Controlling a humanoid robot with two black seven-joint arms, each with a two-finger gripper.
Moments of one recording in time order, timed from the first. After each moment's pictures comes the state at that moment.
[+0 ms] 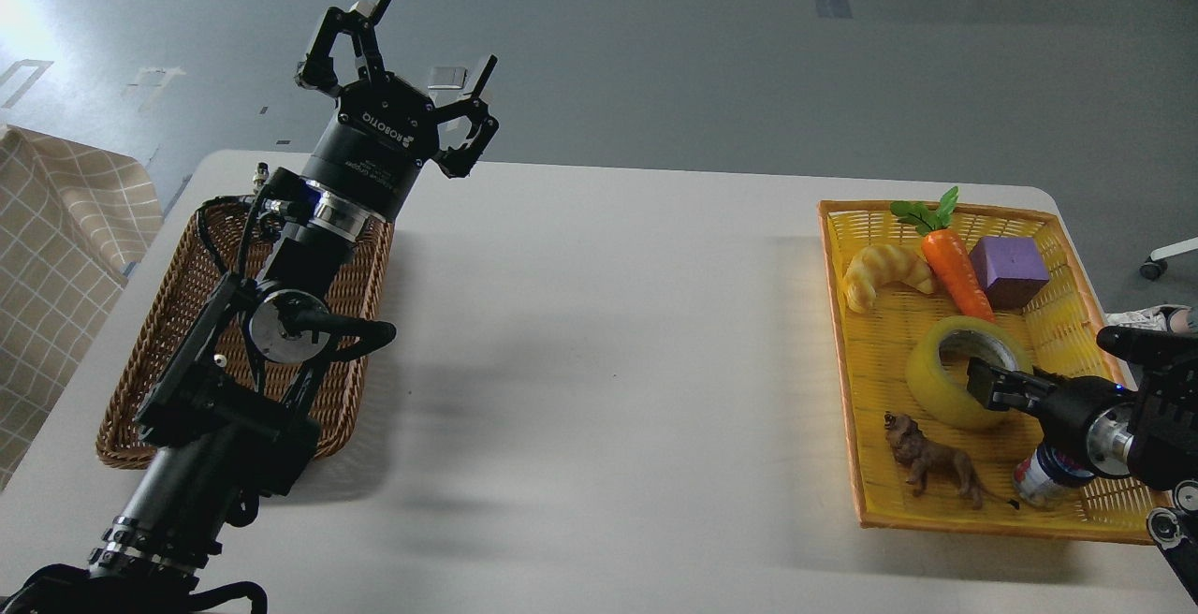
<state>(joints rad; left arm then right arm) -0.39 0.06 -1.42 -1.23 0.46 -0.49 -0.14 0.06 -0.50 1.31 1.38 -2.18 0.49 -0.07</state>
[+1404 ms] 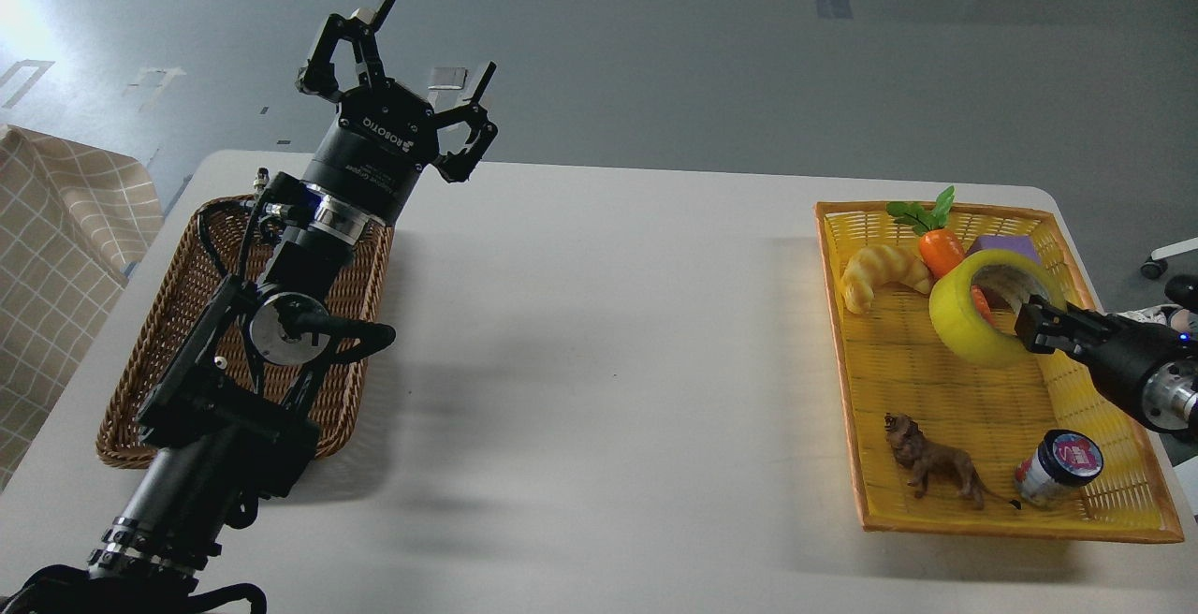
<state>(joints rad) -0.39 0.06 -1.41 -1.21 0.46 -0.49 -0.14 0.05 -0.57 1.43 1.54 -2.15 0.49 -0.08</state>
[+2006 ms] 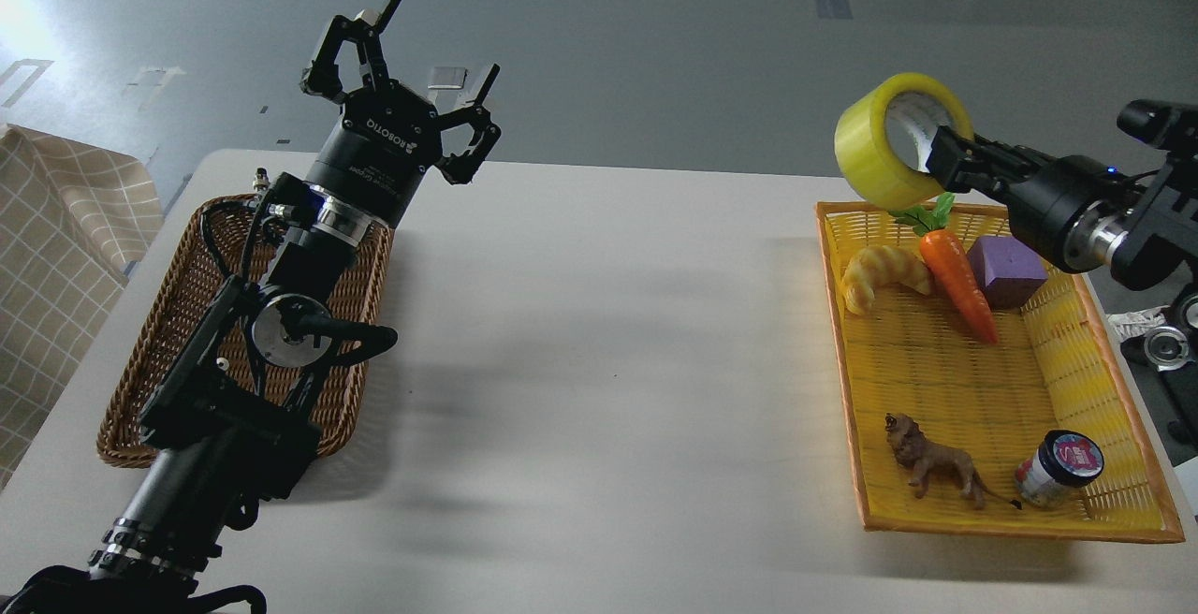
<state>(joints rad) -0.39 0.06 -1.41 -1.21 0.46 -0.49 -0.13 0.45 -0.45 1.25 1.47 -2.02 0.49 -0.09</state>
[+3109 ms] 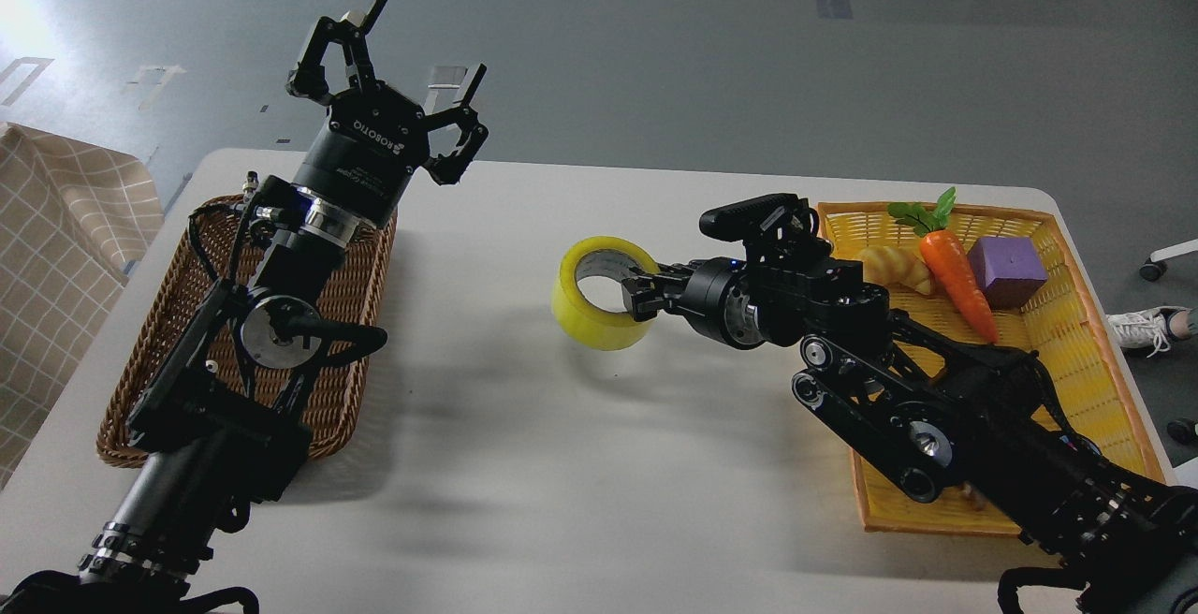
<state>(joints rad) -0.38 0.07 -1.42 -1.22 0.46 -0.49 -0.14 0.70 -0.02 0.71 1.13 -2.08 0.49 -0.17</state>
